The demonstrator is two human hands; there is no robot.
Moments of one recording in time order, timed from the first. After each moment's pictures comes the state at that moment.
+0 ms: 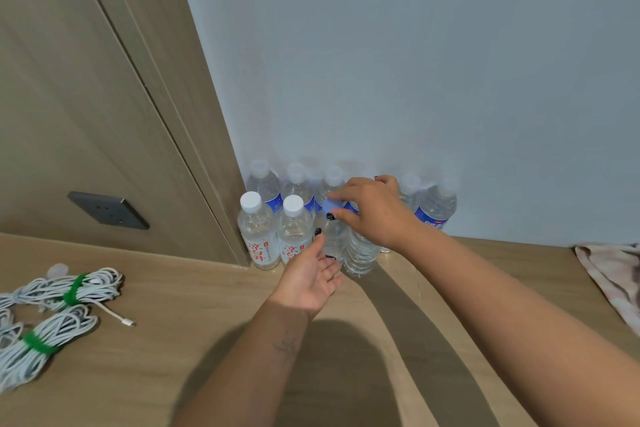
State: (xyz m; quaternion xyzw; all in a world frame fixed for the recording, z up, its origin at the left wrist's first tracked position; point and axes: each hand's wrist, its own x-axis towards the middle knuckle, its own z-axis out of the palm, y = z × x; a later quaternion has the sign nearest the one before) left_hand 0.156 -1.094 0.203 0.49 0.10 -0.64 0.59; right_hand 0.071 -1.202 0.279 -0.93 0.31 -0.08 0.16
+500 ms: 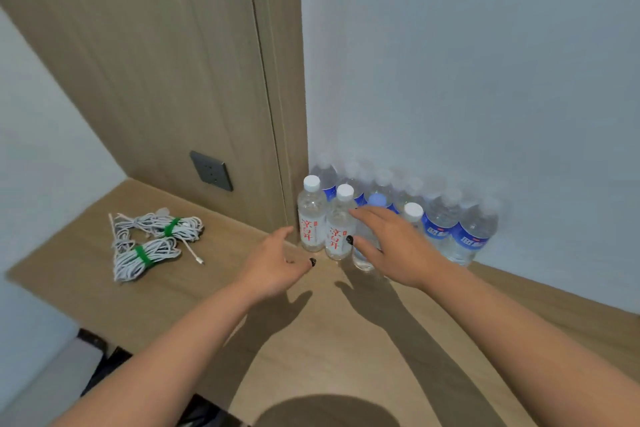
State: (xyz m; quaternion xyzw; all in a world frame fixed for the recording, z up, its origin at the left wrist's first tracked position) left_hand 0.174 -0.960 0.270 0.88 -0.29 -0.24 0.28; right_hand 0.037 -1.128 0.292 -0.96 0.17 -0.05 0.20
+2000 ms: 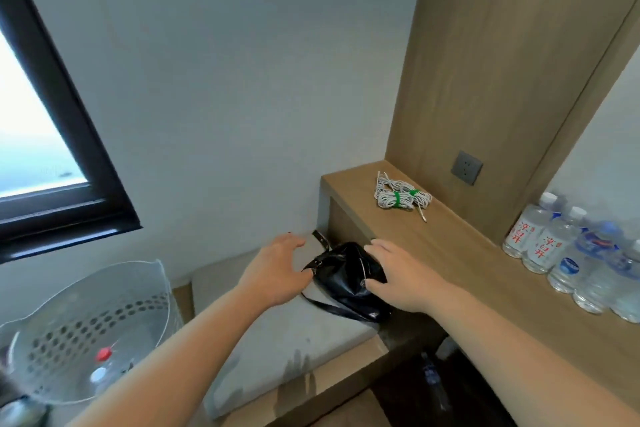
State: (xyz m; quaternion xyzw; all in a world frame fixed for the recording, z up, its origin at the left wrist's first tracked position) left_hand -0.044 -0.444 0.333 0.95 -0.08 -0.05 0.30; right_hand -0.048 -0.676 0.337 -0.98 -0.13 0.11 0.12
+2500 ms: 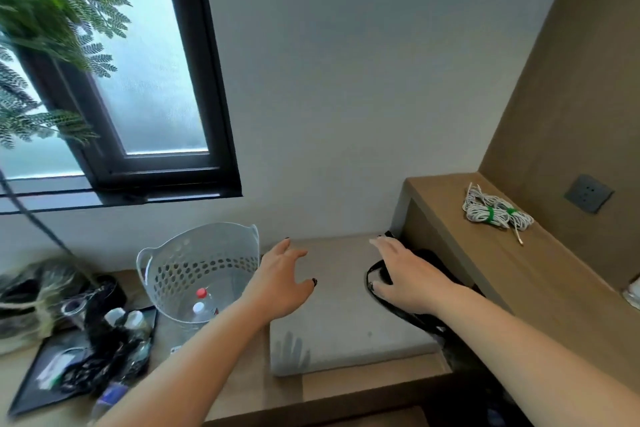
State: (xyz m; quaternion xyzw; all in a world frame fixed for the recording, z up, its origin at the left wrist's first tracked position) left_hand -0.127 -0.320 0.304 0.95 0.07 -0.01 0.29; right_hand -0.062 -0.545 0.330 -0.95 -0.25 0.13 0.11
